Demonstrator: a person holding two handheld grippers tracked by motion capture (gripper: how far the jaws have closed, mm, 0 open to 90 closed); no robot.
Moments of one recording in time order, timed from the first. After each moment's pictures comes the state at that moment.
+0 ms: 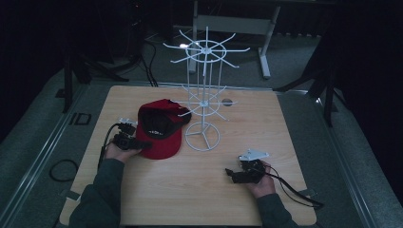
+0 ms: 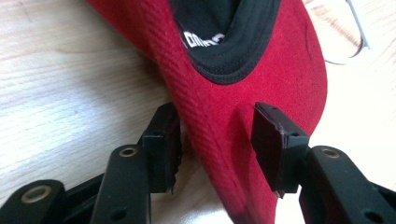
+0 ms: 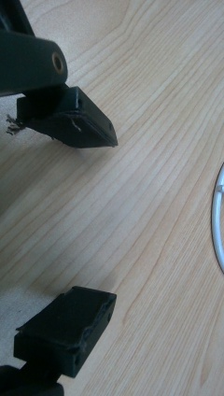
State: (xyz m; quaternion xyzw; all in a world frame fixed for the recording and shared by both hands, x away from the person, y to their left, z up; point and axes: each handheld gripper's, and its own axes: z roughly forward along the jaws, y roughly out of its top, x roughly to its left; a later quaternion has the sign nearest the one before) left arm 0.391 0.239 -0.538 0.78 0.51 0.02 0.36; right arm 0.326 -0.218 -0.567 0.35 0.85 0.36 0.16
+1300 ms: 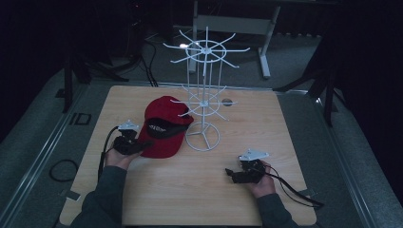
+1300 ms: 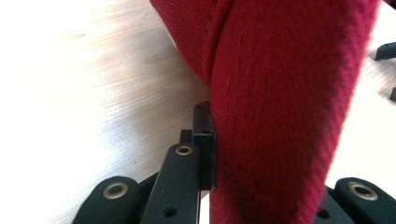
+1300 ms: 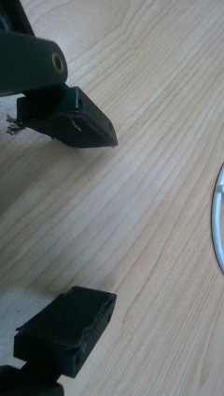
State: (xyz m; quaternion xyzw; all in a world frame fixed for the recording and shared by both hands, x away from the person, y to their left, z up) left arm 0.357 0.225 -0.516 0.78 0.46 0.09 0.41; right arm 0.327 -0.219 -0.567 0.35 0.85 0.36 0.16
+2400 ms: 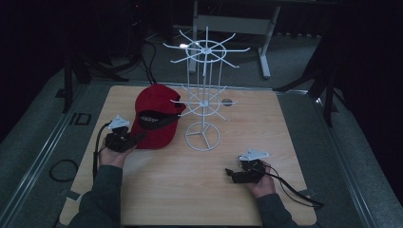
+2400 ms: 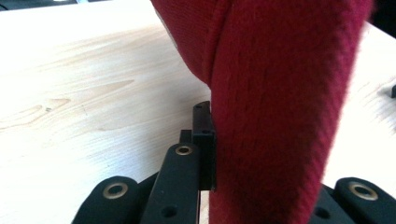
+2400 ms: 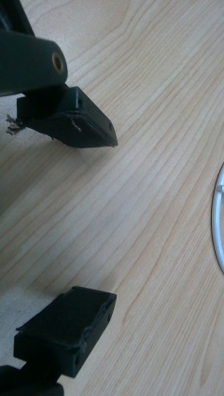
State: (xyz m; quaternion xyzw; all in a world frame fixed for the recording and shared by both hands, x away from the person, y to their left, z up) left arm 0.347 0.239 -0.492 0.75 0.47 0.17 0.44; right arm 0.327 -0.219 -0.567 0.35 0.85 0.36 0.16
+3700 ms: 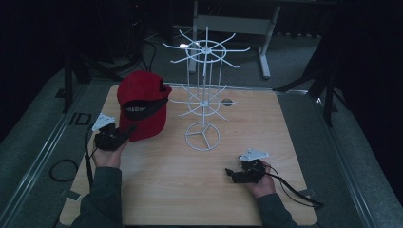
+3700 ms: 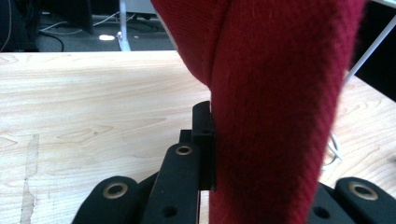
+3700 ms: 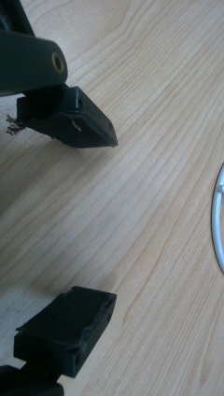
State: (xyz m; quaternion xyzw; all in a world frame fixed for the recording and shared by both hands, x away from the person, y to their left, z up) left arm 0.330 0.254 -0.473 0.66 0.51 0.23 0.50; right arm 0.327 -0.219 -0.567 0.35 0.85 0.36 0.16
